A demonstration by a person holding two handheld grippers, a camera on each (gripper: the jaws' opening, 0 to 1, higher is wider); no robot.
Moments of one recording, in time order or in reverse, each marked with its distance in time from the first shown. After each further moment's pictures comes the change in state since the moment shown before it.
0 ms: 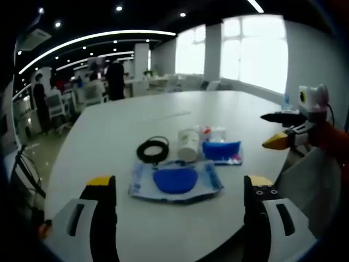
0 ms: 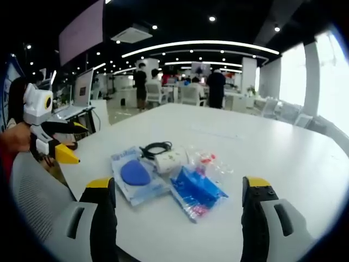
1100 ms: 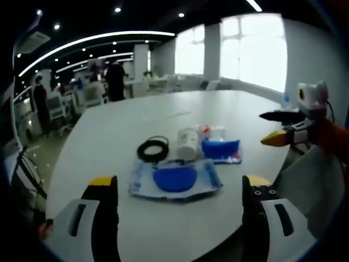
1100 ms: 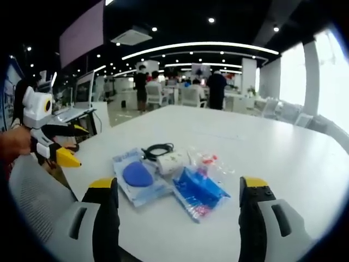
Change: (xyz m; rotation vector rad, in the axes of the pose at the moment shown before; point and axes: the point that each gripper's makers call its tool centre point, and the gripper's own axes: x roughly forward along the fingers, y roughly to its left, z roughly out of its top) left arm -0.006 -0.001 -0.003 0.012 -0.006 0.007; right arm -0.003 0.006 0.001 0.008 -0.014 0.009
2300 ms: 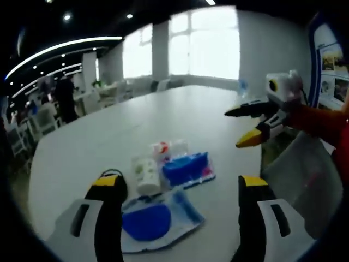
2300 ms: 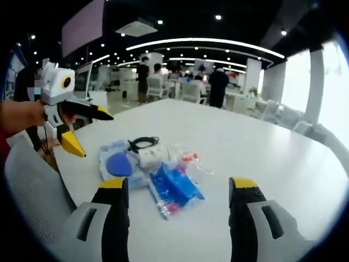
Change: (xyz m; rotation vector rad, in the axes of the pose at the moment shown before) left arm 0.086 -0.072 0.048 0.226 0.019 -0.400; right arm 0.001 -0.055 -0.003 -0.081 0.055 0.003
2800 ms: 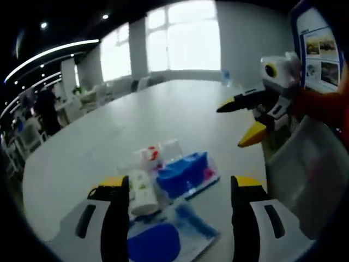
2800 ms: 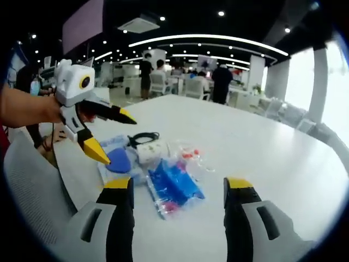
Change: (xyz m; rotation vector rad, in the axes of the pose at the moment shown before) left arm 0.057 0.000 -0.001 0.110 0.034 -0.117; right arm 0.013 -0.003 -0.008 -0.009 0.033 0.030
